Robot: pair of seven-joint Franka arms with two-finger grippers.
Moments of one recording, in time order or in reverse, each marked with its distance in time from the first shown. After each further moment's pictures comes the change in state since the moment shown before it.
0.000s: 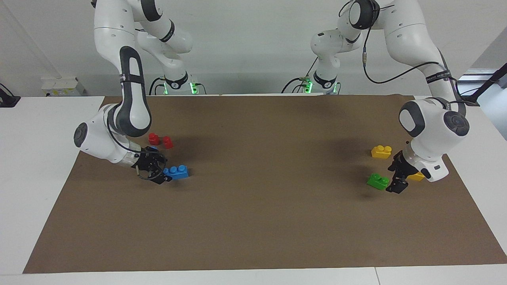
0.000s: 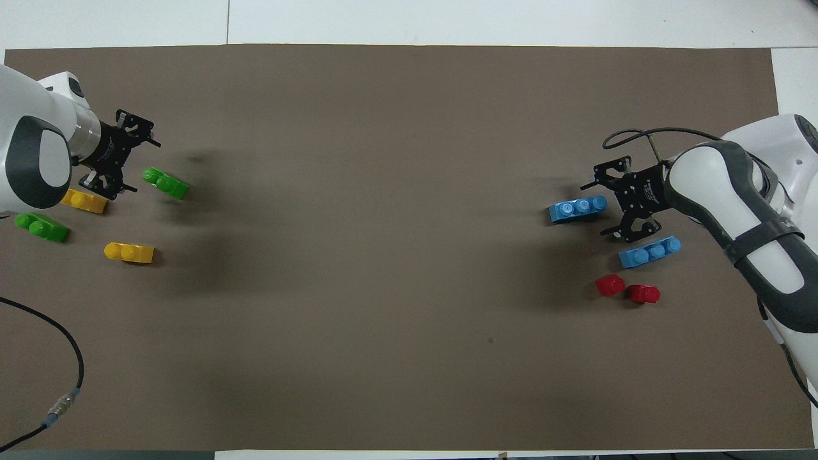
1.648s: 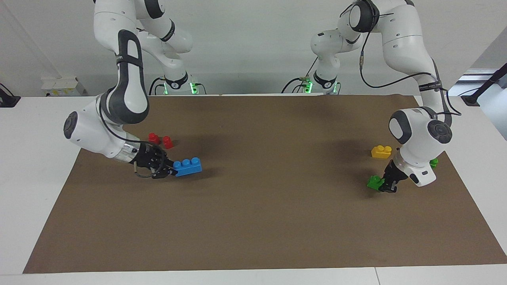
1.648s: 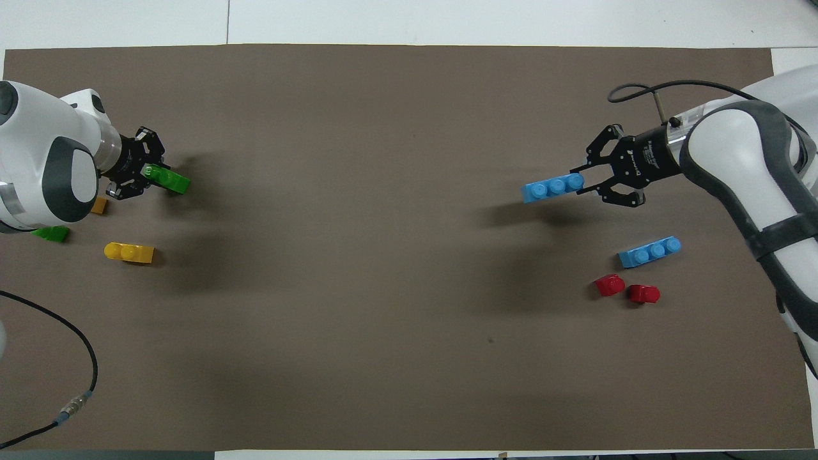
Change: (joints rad) left arm -0.002 0.013 0.001 -0.086 0.015 0.133 0.001; right arm 0.089 -0.044 0.015 0.195 0.038 -0.142 0.284
